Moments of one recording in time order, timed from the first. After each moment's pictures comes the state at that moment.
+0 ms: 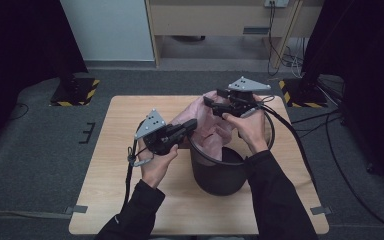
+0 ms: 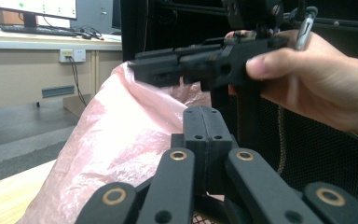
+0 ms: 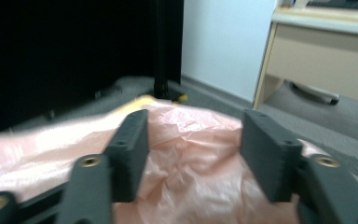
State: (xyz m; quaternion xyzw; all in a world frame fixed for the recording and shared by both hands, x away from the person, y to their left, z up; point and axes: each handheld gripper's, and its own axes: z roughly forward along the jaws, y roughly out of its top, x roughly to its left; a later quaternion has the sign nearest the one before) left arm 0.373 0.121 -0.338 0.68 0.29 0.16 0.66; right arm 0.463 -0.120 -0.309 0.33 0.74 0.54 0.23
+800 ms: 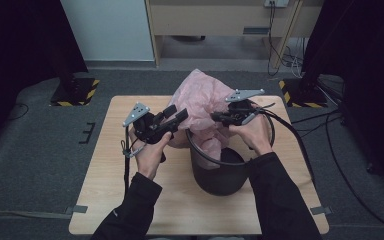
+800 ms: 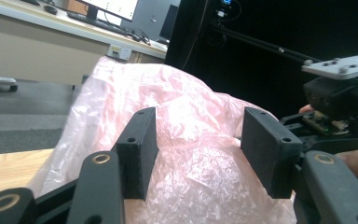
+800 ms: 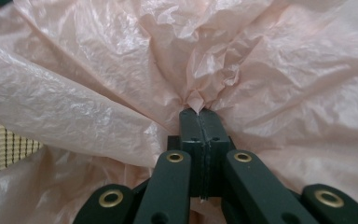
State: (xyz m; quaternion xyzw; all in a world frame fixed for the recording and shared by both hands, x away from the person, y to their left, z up) left arm 0.398 0.142 -0.344 0.60 0.40 0.16 0.67; right arm 0.453 -0.128 -0.328 0.31 0.82 0.45 0.15
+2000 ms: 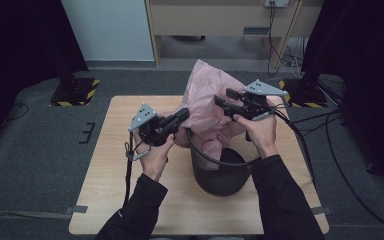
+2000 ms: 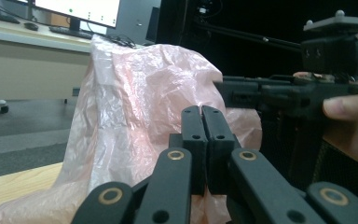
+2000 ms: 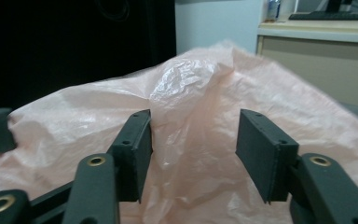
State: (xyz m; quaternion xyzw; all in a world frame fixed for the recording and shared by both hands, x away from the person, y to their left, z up) left arm 0.386 0.130 -0.336 0.63 0.35 0.18 0.67; right arm 0.450 -0.148 -0.308 0.35 0.70 0.58 0.23
